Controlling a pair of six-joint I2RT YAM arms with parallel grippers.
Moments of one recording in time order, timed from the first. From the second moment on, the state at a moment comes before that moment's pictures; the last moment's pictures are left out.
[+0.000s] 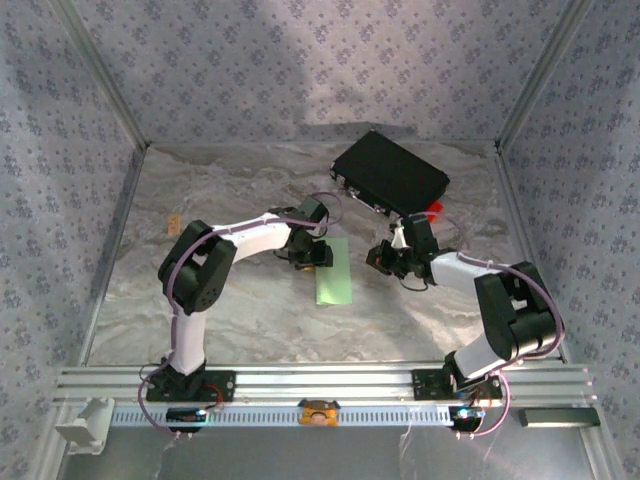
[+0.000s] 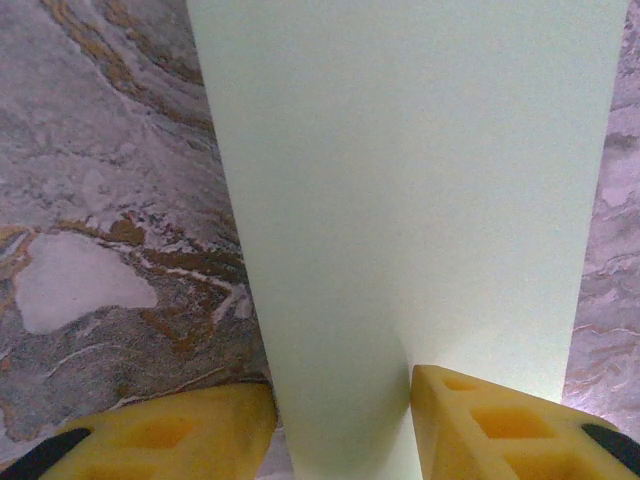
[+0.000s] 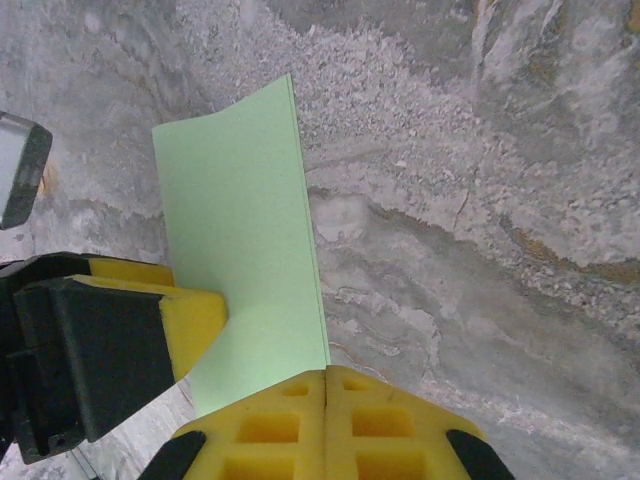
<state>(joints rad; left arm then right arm) -0.70 2.02 1.34 -0.60 0.22 -0.66 0.33 1.52 0.64 0.02 -0.51 0.75</state>
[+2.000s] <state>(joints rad) -0.68 1.79 1.18 -0.44 0.20 -0.73 0.45 1.80 0.84 -0.06 -0.60 0.50</state>
